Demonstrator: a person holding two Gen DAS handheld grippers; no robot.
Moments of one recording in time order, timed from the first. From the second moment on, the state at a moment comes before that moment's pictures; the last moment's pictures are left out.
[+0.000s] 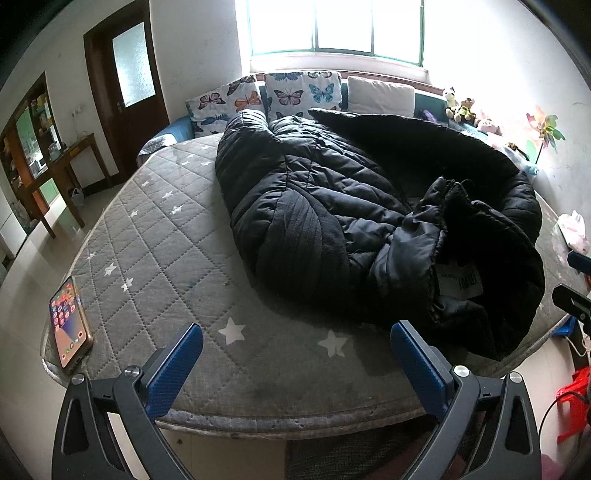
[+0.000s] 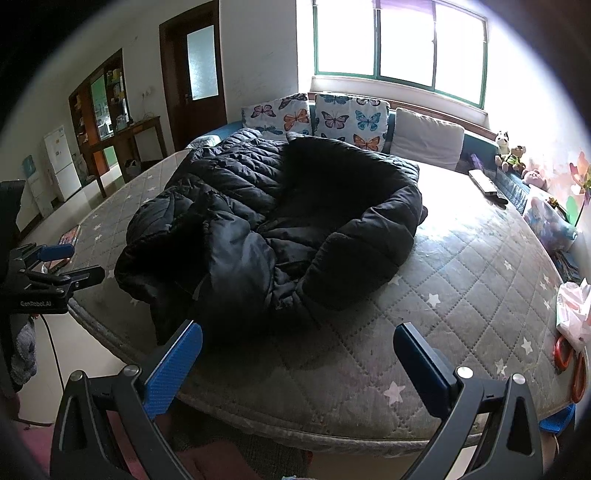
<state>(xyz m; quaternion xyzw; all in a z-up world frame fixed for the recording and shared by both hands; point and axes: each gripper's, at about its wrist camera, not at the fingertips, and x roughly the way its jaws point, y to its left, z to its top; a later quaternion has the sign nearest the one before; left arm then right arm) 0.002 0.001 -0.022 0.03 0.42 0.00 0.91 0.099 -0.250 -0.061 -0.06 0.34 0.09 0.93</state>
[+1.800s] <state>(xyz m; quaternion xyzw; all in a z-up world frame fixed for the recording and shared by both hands) 0.157 0.012 -0.012 -0.01 0.53 -0.16 0.83 0.309 -0.200 -0.014 -0.27 0.38 0.10 0.88</state>
